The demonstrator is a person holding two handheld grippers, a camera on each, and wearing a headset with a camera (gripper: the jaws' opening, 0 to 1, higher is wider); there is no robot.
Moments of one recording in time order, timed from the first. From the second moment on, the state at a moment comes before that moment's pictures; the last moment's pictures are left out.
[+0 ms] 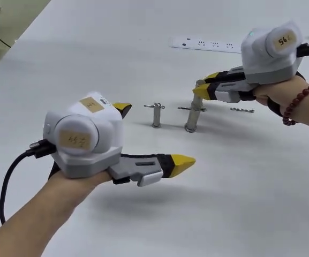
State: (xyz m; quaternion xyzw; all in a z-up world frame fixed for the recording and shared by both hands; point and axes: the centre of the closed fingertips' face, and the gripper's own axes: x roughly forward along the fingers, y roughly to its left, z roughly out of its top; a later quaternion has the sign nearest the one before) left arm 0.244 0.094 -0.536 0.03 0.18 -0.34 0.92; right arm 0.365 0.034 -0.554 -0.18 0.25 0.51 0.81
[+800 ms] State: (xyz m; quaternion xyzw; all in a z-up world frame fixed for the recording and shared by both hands) left arm 0.241 0.089 -0.537 0.04 0.18 -0.35 0.92; right arm 0.320 -0.010 -0.554 -0.19 0.25 0.52 0.79
